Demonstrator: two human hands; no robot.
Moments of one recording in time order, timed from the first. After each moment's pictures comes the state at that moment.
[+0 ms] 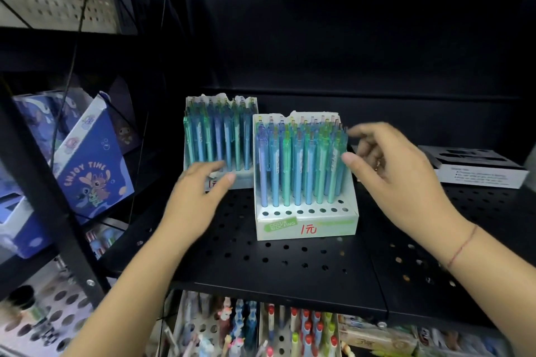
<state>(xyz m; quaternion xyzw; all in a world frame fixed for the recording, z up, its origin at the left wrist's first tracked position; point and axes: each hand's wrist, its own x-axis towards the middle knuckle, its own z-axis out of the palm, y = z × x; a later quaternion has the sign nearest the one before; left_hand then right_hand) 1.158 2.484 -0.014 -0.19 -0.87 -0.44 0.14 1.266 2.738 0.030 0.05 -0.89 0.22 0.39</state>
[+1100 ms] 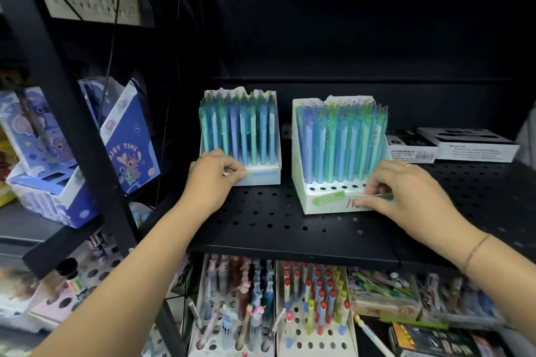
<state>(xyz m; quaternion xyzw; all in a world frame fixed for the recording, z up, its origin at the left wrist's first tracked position) 1.139 2.467 -0.022 -0.24 -0.88 -0.37 0.15 1.295 2.738 -0.015 0.02 -0.96 0.09 0.27</state>
